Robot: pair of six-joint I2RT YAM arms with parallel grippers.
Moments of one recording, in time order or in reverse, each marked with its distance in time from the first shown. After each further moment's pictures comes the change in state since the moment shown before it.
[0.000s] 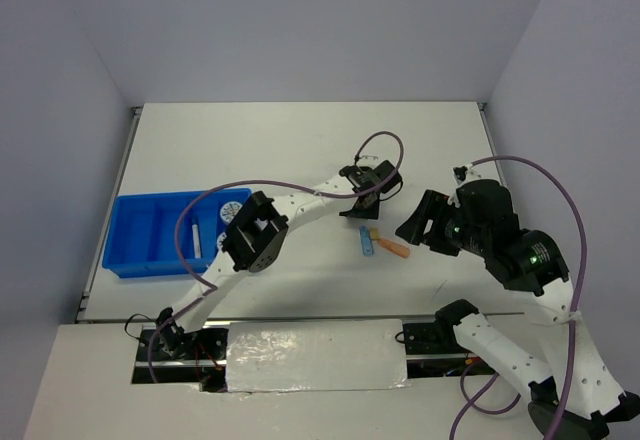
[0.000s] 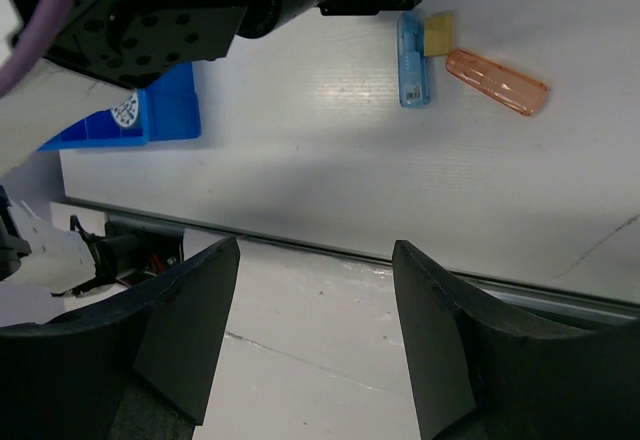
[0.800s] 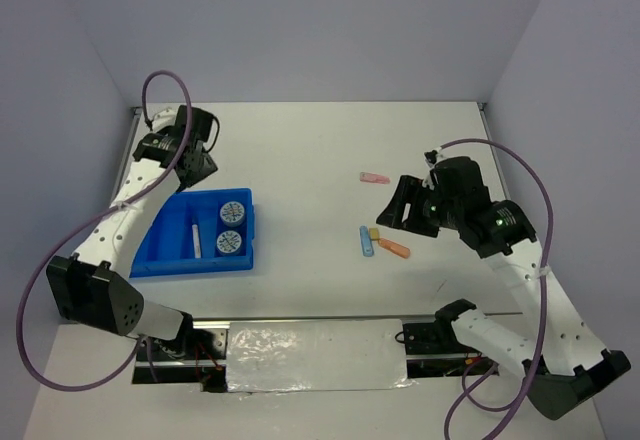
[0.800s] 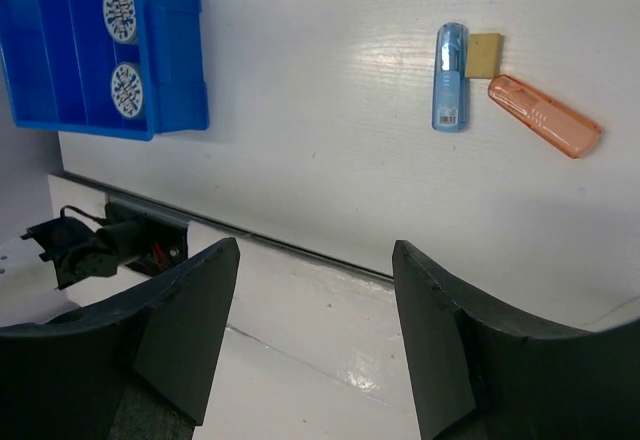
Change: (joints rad) left arm 0.654 -1.013 -0.663 -0.143 -0.161 -0.013; right arm 0.000 0.156 -0.013 0.138 -0.092 -0.053
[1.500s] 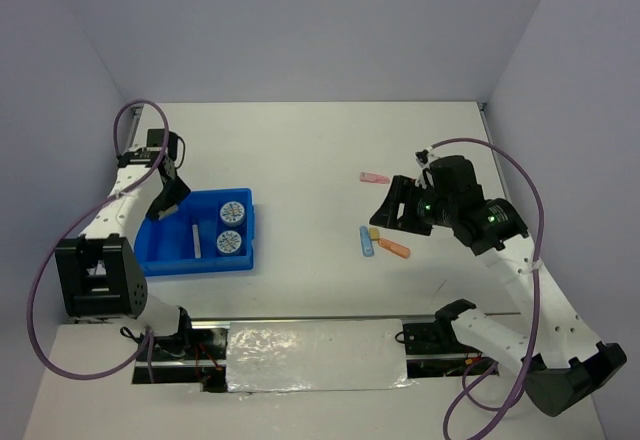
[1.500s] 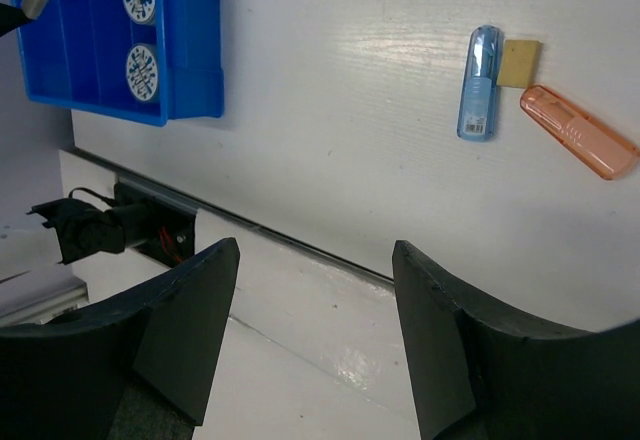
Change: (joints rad) left arm 0.332 0.026 -0.310 0.090 0.077 0.045; right arm 0.000 0.031 -0.041 0.080 -0.079 -0.026
